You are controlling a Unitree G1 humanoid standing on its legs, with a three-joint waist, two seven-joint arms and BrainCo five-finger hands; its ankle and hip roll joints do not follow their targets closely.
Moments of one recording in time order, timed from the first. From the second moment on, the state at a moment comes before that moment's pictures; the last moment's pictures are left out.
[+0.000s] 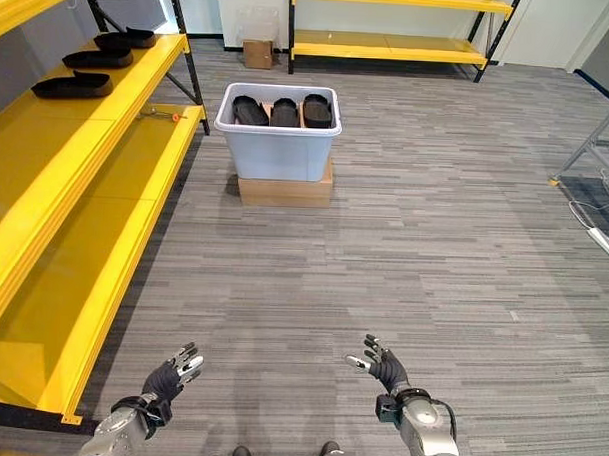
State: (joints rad) left arm 0.00 0.29 -0.12 0.88 -0.60 -0.15 -0.30; right arm -0.02 -0.33 0.21 0.70 0.40 -0.09 0.13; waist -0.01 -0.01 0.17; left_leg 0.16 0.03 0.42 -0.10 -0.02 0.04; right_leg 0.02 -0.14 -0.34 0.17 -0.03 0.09
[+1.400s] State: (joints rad) left arm 0.03 0.28 -0.13 0.93 -0.55 -0.19 -0.29; right arm 0.03 -0.34 0.27 0.80 0.32 -0.13 0.12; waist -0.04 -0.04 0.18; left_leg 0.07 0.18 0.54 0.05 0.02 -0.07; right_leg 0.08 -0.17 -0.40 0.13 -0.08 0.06
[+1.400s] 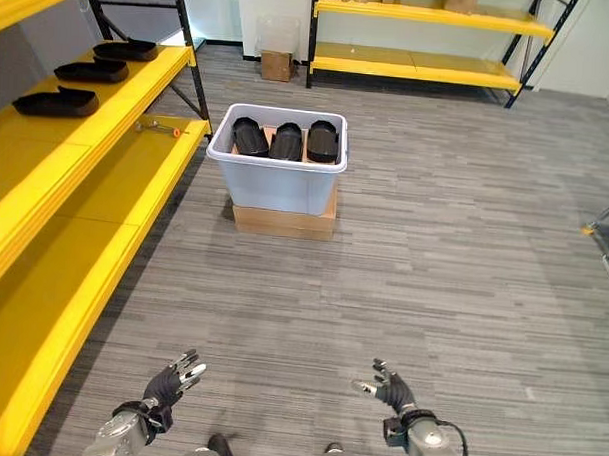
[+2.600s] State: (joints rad) left arm -0.02 0.31 -0.27 0.98 -0.41 -0.22 -0.30; right arm 0.01 -0.34 0.20 0.80 0.32 -0.13 0.08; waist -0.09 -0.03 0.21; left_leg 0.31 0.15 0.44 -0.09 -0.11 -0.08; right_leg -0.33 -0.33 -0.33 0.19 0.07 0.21
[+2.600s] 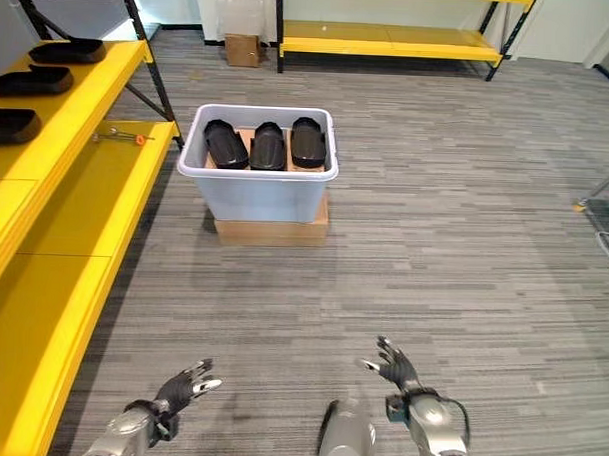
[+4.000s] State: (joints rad) left arm 0.02 0.38 -0.13 0.98 -0.42 -0.28 -0.24; right arm 0.03 -0.33 0.31 0.84 0.29 -0.12 0.16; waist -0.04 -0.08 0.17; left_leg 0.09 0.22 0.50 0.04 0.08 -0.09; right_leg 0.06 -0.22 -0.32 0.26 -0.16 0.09
